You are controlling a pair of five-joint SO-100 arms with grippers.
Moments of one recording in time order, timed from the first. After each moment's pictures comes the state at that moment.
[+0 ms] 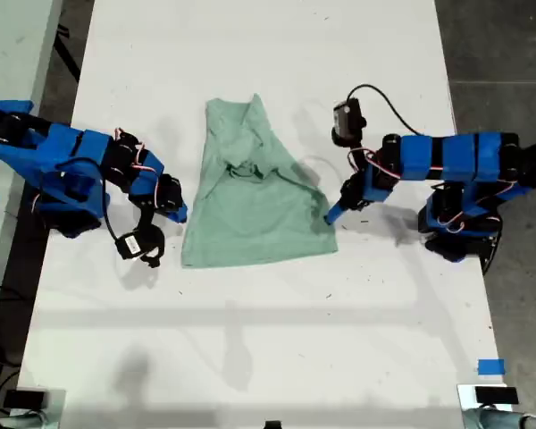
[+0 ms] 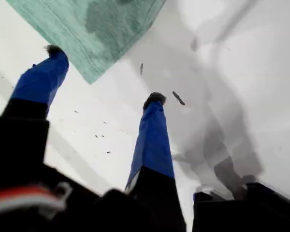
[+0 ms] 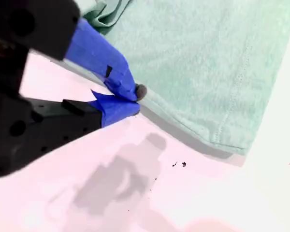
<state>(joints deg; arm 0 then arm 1) -4.7 114.5 125.2 67.9 -11.9 13.5 113.0 124.9 69.5 -39.2</state>
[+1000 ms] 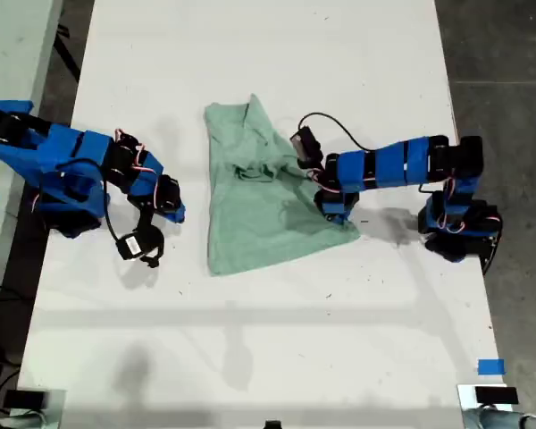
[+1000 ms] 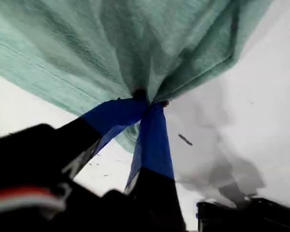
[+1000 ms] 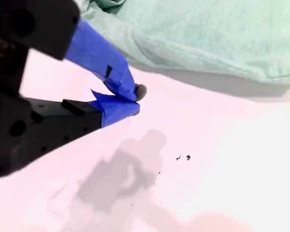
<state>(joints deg) -4.8 114.9 127.1 67.9 -11.9 12.0 75.0 99.8 74.5 -40.3</state>
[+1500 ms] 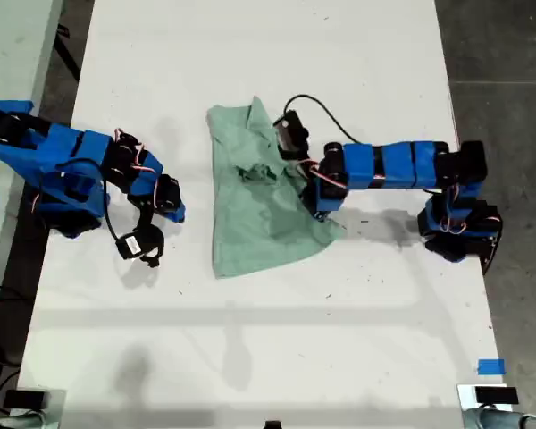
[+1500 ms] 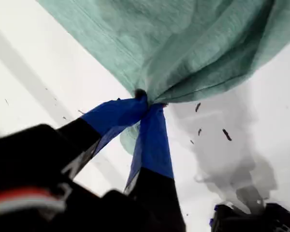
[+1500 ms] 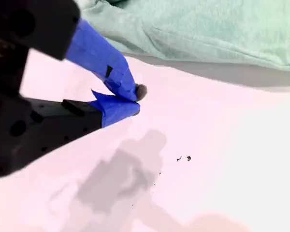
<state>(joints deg) -5.0 115.1 127.1 67.9 -11.9 5.0 73.4 72.0 87.8 -39.8</state>
